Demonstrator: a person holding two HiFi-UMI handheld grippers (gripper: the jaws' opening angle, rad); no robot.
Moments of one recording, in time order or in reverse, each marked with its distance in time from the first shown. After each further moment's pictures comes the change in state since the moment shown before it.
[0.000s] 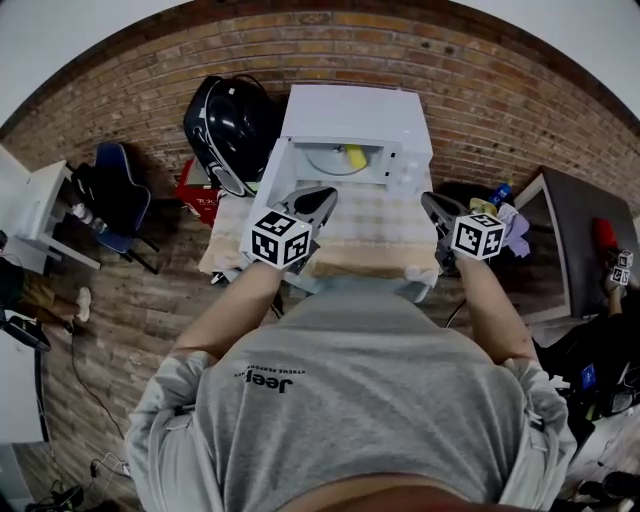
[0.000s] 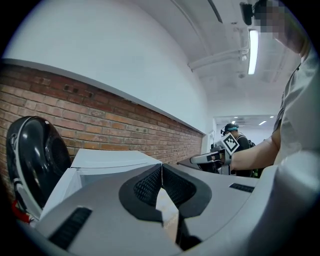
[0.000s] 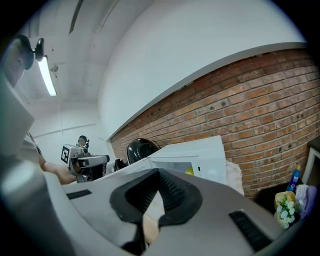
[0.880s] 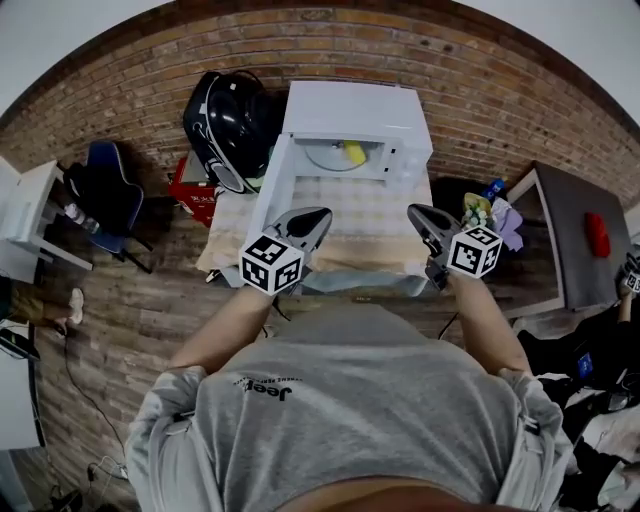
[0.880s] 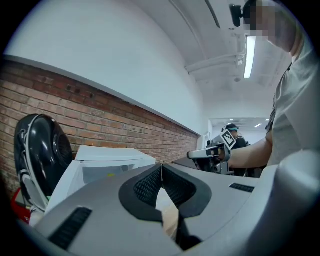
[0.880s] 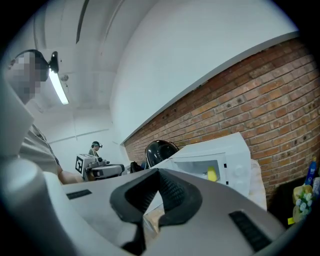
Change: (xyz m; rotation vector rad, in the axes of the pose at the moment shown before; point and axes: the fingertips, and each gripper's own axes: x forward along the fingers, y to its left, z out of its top) left arm -0.052 -0.022 -0.016 -0.008 0.001 -0.053; right arm -0.009 0.086 -0.005 0.018 -0.029 0.141
